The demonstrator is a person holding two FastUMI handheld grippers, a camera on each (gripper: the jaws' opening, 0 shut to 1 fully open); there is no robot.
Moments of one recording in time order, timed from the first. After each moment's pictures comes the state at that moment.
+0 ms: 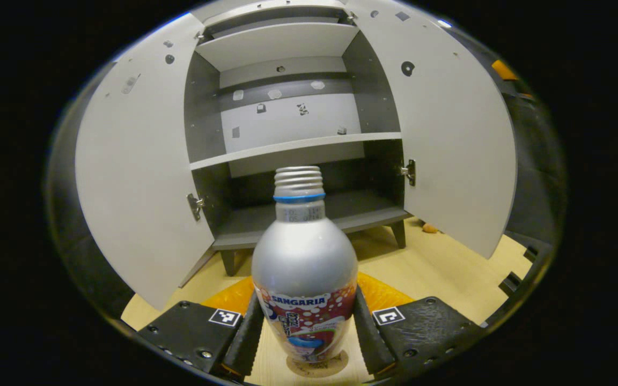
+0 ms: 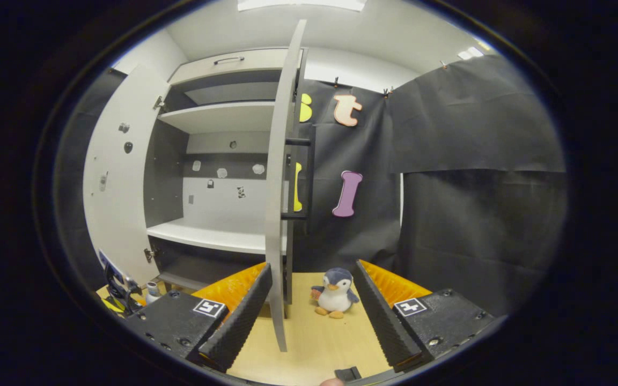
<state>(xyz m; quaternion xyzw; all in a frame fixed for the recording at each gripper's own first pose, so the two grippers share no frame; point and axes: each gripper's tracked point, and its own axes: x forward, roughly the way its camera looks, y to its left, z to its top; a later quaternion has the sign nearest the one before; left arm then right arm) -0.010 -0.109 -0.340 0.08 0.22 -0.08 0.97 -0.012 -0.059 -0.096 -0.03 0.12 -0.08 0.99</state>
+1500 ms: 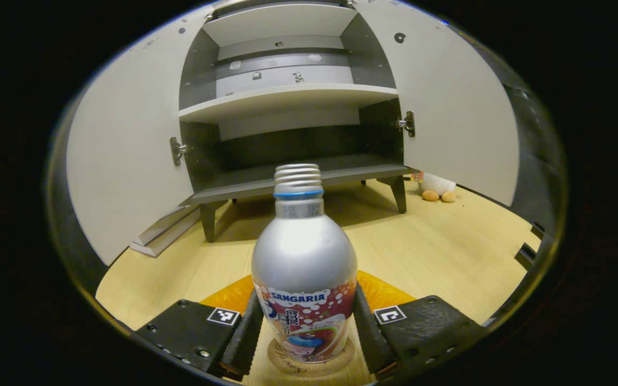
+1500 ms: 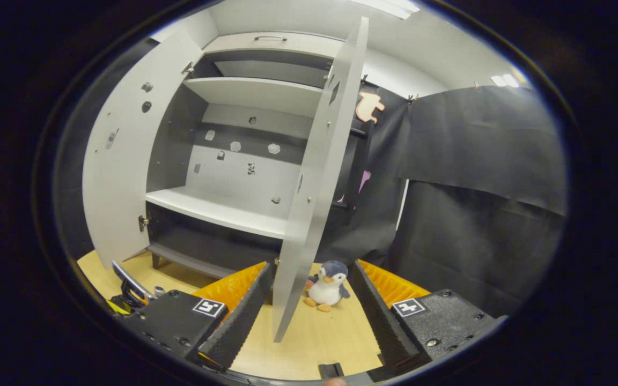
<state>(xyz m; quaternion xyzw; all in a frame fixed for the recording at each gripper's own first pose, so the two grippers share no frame) -0.021 -0.106 -0.430 0.07 0.25 -0.10 0.96 -0.012 -0.021 -0.116 -0.12 0.16 -0.09 0.98</state>
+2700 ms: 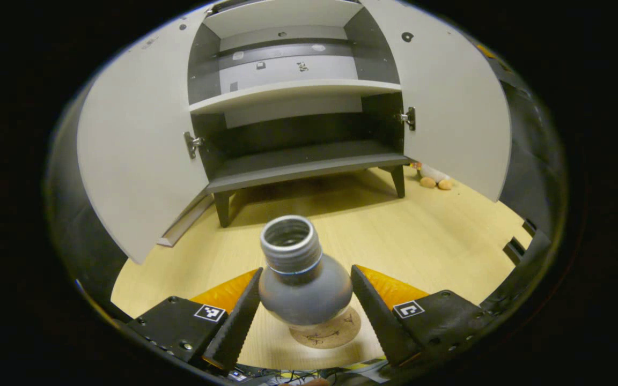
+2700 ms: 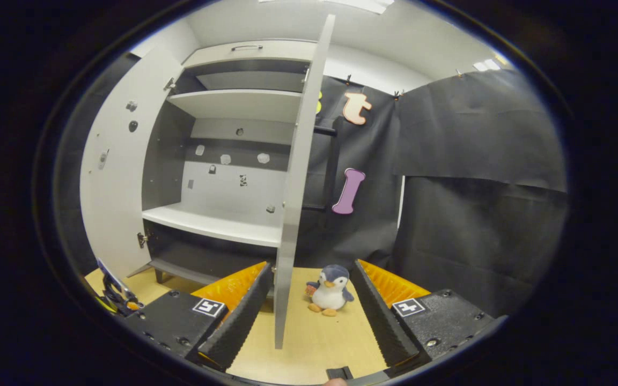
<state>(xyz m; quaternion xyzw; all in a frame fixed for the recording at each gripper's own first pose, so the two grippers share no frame) -0.056 -0.084 -0.390 0.05 0.31 -0.09 0.94 -0.006 -0.052 -0.100 -0.06 0.13 -0.08 0.99</state>
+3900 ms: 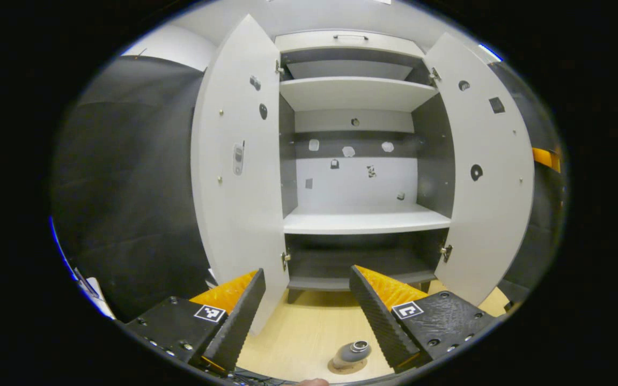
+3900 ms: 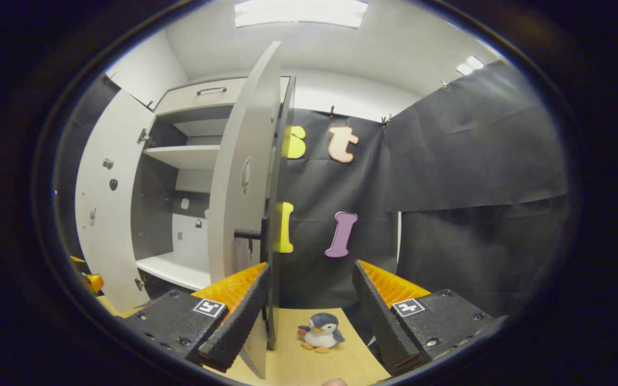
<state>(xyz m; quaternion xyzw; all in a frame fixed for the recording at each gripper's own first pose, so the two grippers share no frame) -0.024 0.004 -0.129 0.01 0.14 0.05 0.99 0.047 -0.112 0.020 -0.04 0.02 -0.07 1.00</state>
